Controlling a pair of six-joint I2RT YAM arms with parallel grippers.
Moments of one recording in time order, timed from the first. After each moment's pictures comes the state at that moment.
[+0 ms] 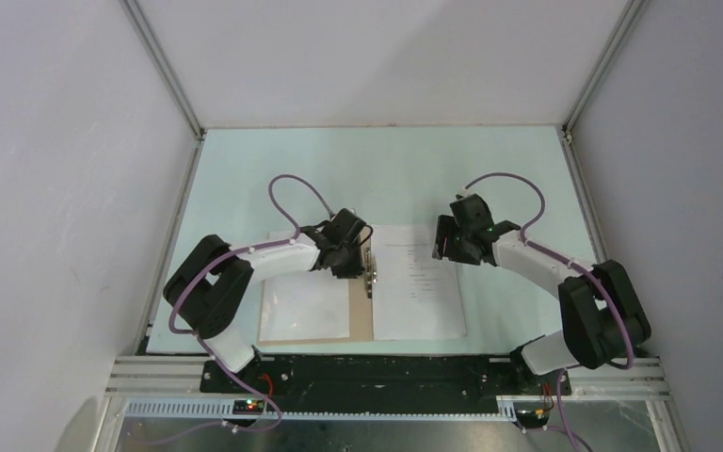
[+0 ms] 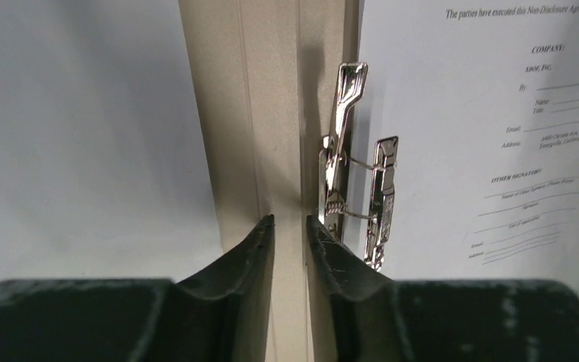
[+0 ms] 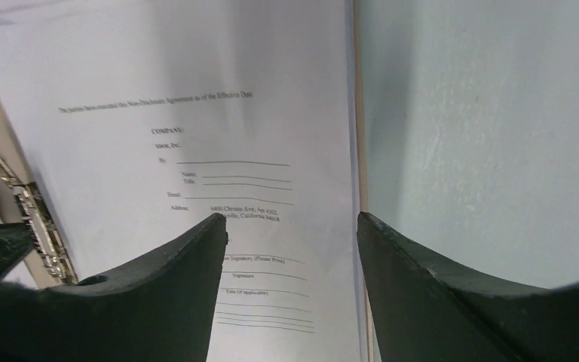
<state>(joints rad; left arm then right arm) -0.73 1.67 0.91 -0.32 -0.02 -0.80 0.45 1.46 0.81 -0.36 0.05 0.56</state>
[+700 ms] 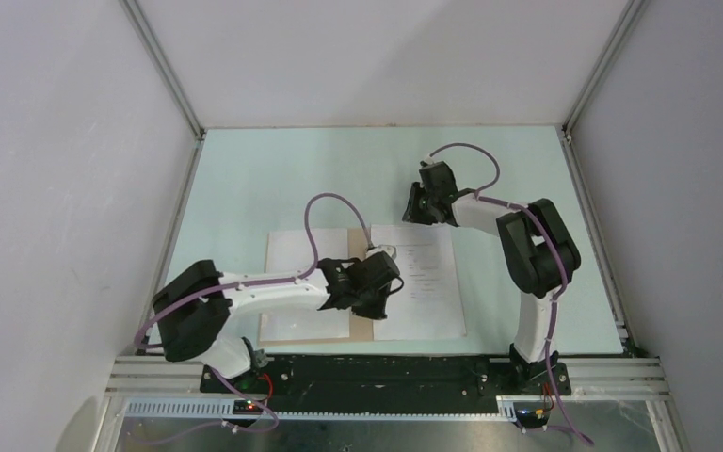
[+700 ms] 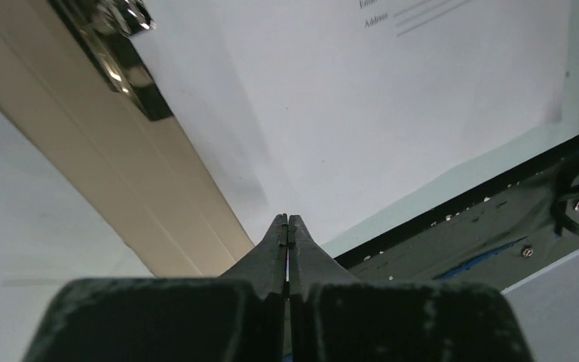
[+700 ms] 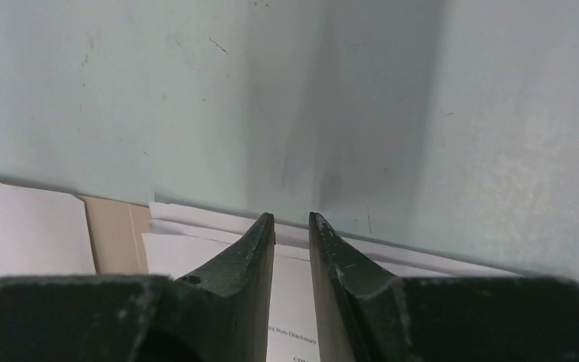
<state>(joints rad) -1.09 1.51 0.91 -0.46 -0.07 -0.81 0.45 1.94 1.21 -0.09 -0.09 0.54</state>
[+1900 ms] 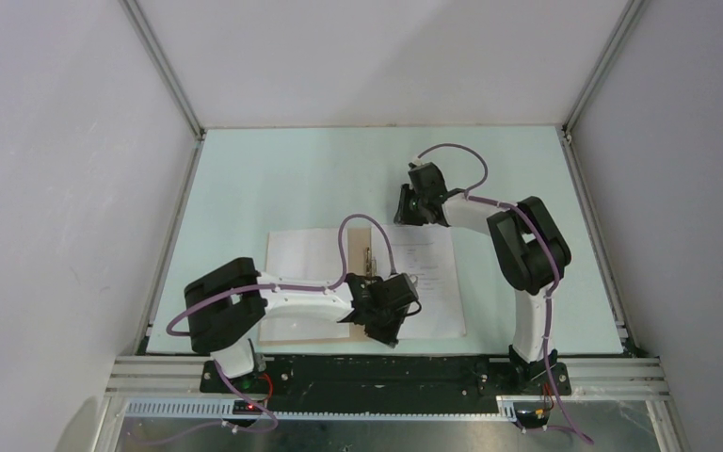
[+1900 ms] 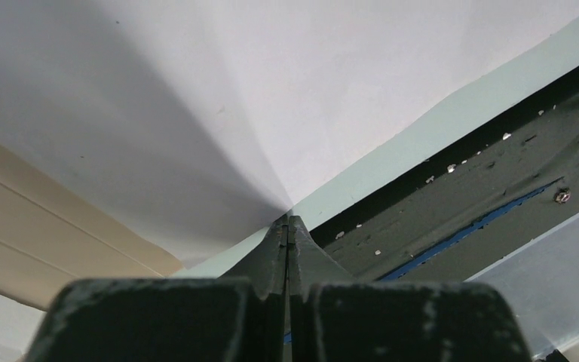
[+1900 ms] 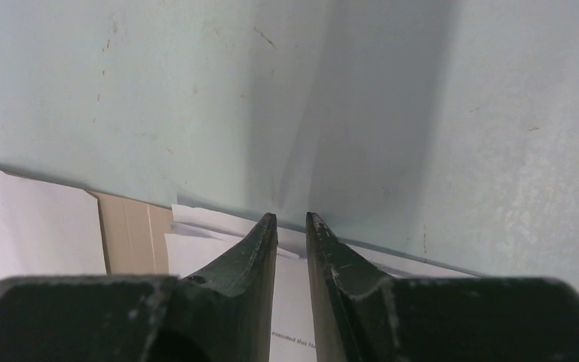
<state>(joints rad) -1.22 1.68 0.94 -0.43 0.07 -0.81 0.50 2.00 1.26 -0.09 -0.09 0.54</state>
